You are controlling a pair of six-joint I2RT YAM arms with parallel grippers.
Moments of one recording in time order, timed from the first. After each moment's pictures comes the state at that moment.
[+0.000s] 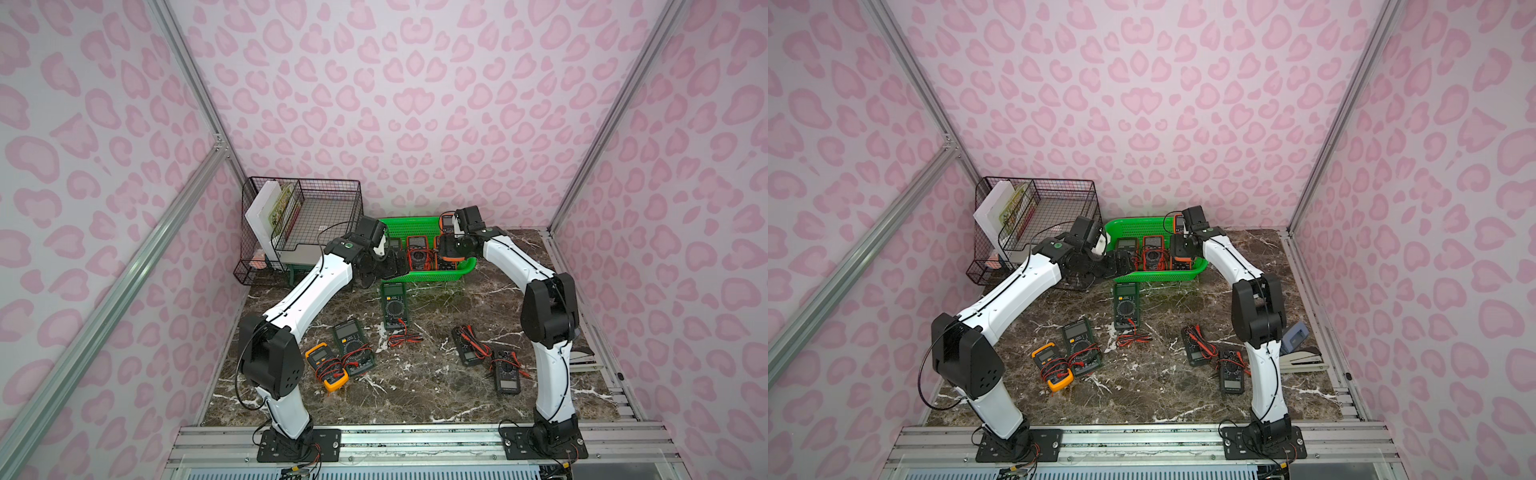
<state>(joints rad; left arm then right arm) -0.46 1.76 1.66 -0.84 0.23 -0.64 0.36 2.20 1.93 -0.61 0.01 0.25</state>
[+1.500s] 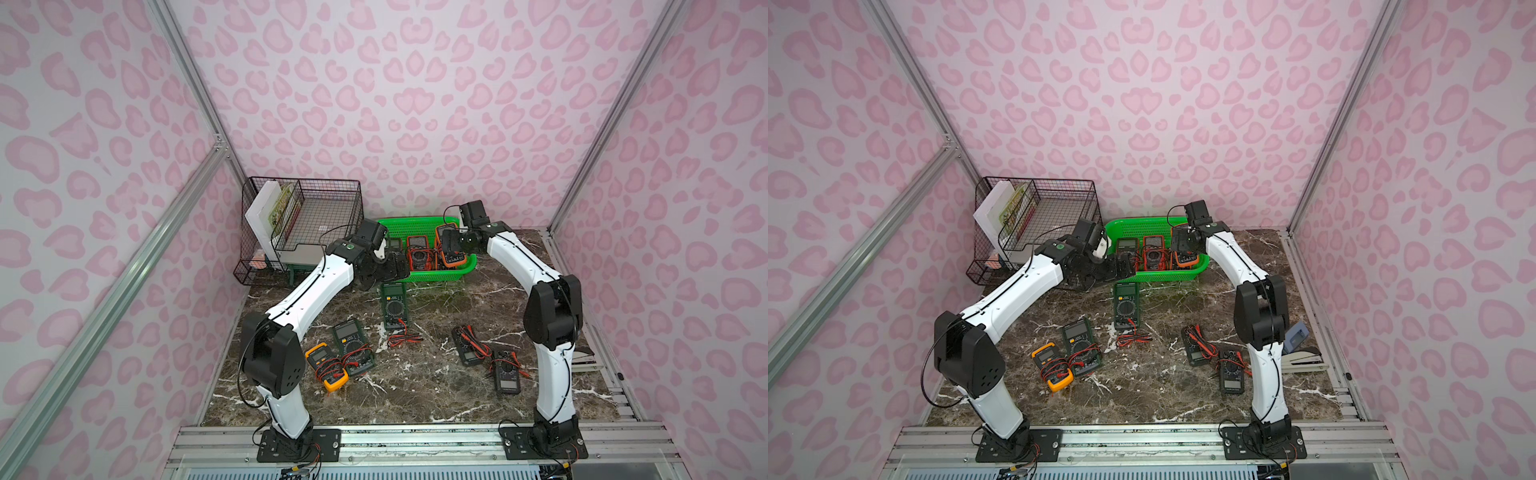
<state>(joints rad) -0.46 1.76 1.63 -0.86 0.23 -0.63 0.36 2.14 1.94 -0.67 0.06 0.31</state>
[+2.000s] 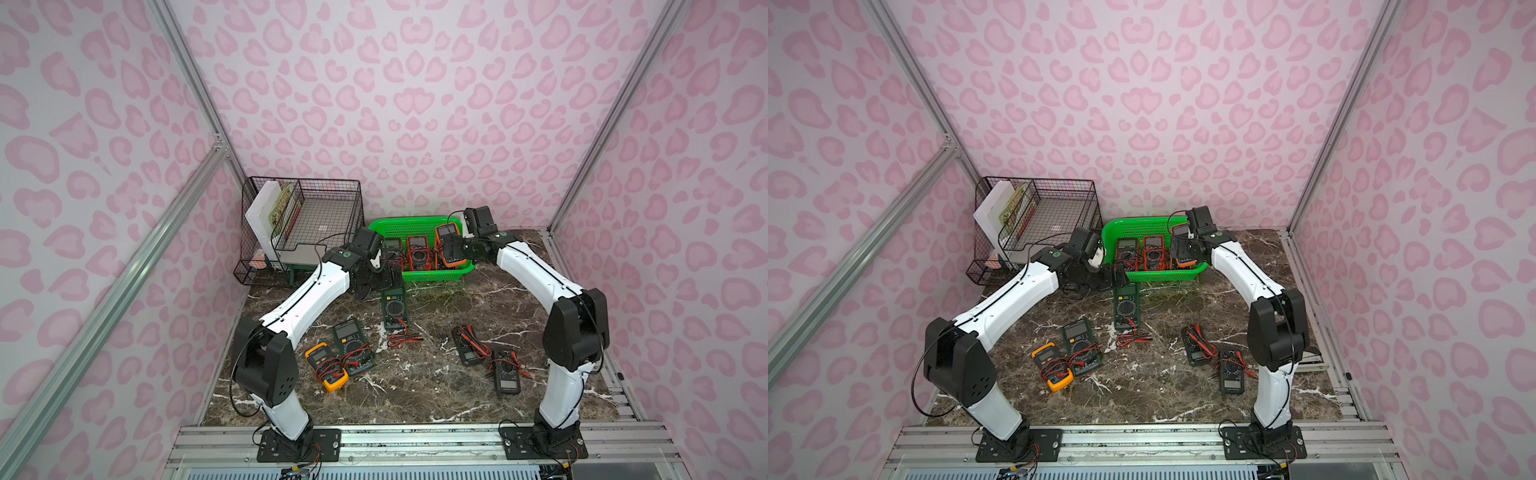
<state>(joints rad) -0.46 1.69 1.51 -0.86 0.19 -0.63 0.40 1.90 1.68 -0.60 0.04 0.33</state>
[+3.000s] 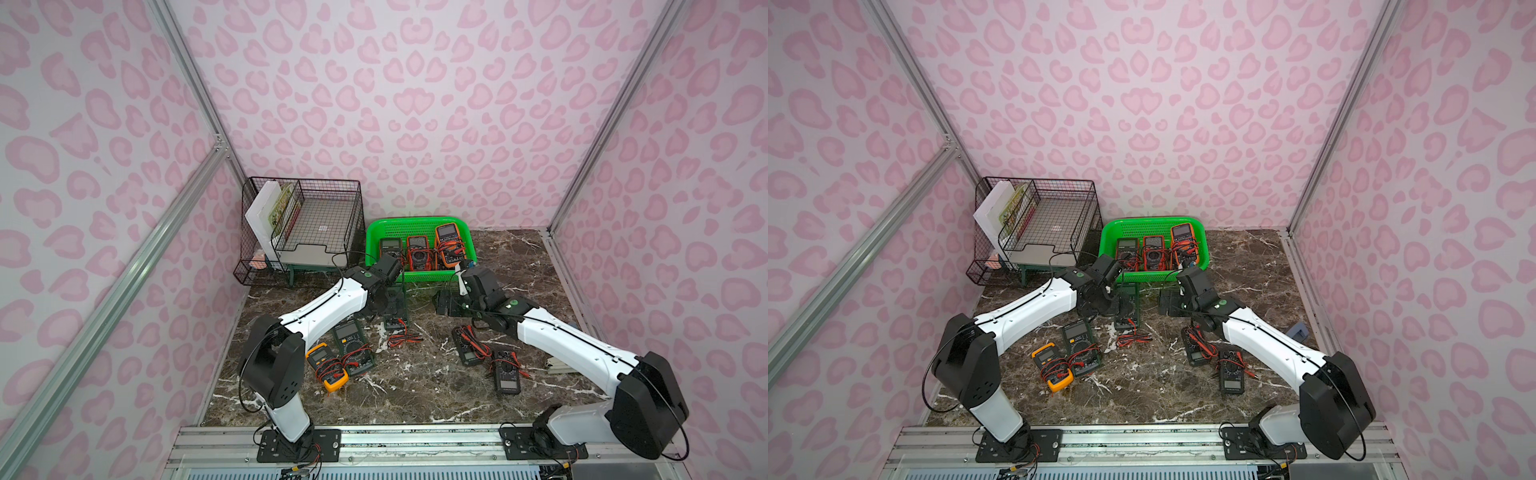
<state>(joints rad) -0.61 1.73 1.35 -0.86 -0.11 -0.64 0.68 1.36 0.95 -0.35 0.05 0.56</state>
